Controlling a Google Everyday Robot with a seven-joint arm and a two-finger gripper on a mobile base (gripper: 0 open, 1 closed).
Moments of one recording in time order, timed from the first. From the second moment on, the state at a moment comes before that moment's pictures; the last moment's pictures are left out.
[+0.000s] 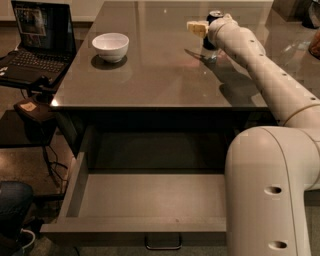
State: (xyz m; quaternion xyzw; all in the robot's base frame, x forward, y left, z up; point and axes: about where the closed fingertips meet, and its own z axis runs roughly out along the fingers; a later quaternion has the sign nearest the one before) arm 0.964 -0.208 0.927 -0.12 0.71 0.05 0.70
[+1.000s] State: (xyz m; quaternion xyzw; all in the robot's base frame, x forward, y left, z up) arm 0.957 -0.207 0.929 -0.13 0.71 0.05 0.69
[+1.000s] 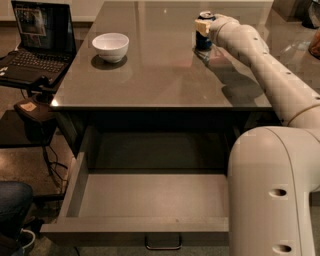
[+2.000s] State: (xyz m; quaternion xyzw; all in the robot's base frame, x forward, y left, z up) arm 0.817 -0.298 0.985 -0.18 0.80 0.00 0.58
